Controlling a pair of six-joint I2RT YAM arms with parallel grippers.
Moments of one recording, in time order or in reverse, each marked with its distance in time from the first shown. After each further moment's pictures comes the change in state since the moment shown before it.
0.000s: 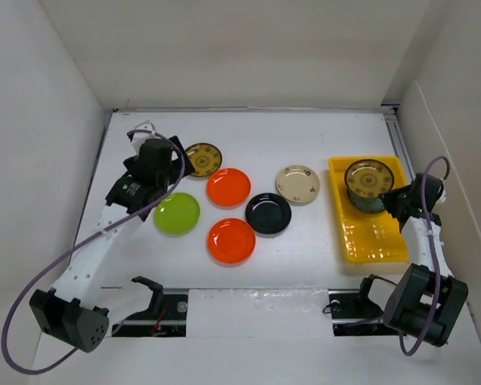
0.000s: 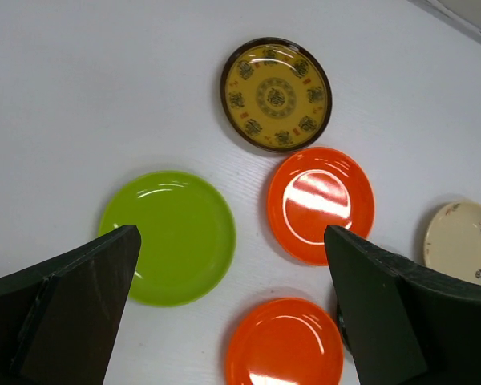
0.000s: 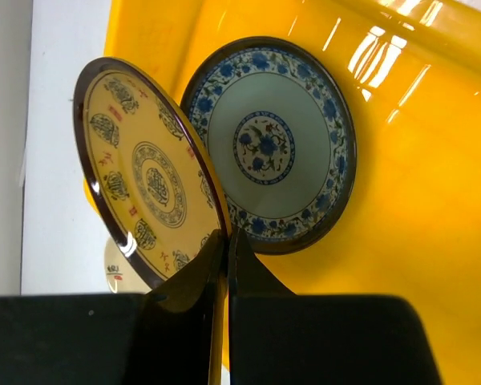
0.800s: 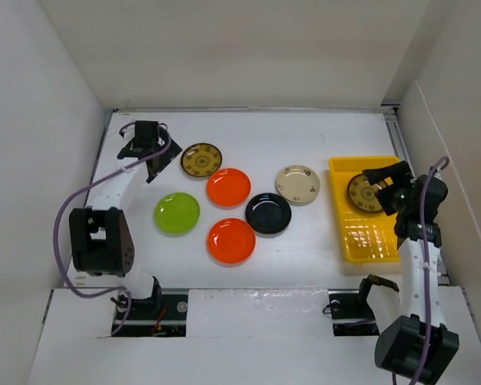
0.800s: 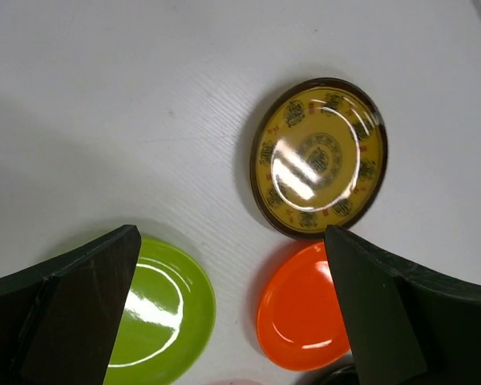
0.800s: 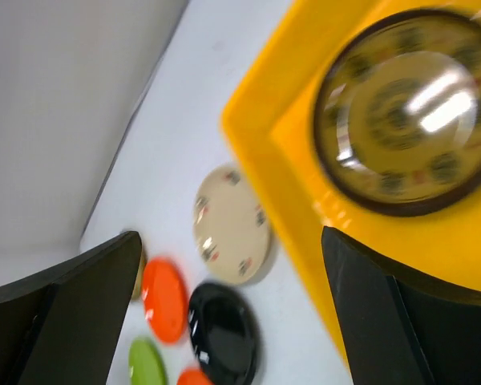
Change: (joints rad) left arm 0.304 0.481 0.100 0.183 0.252 -0.180; right arm 0.034 -0.272 -0.001 -0.030 -0.164 -0.011
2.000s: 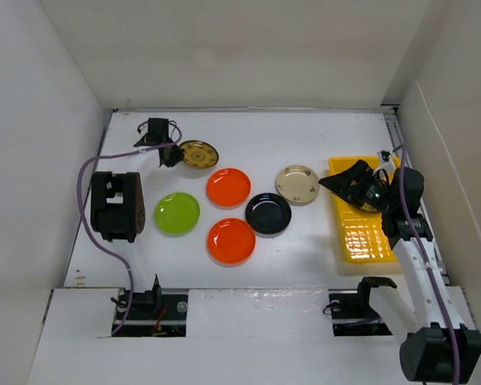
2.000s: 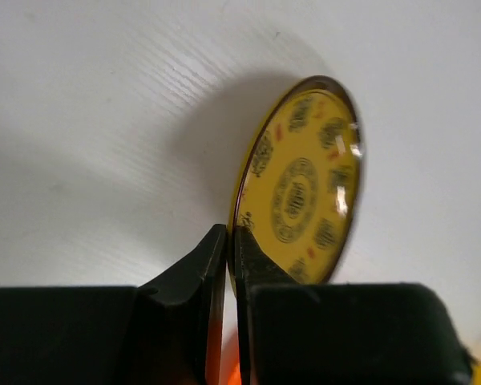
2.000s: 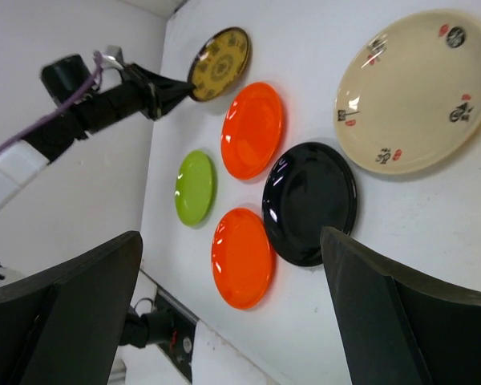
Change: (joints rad) left arm 0.027 0.428 0.138 0.237 0.195 -0.013; right arm 0.309 -0.021 0.038 0.053 -0.406 -0.090
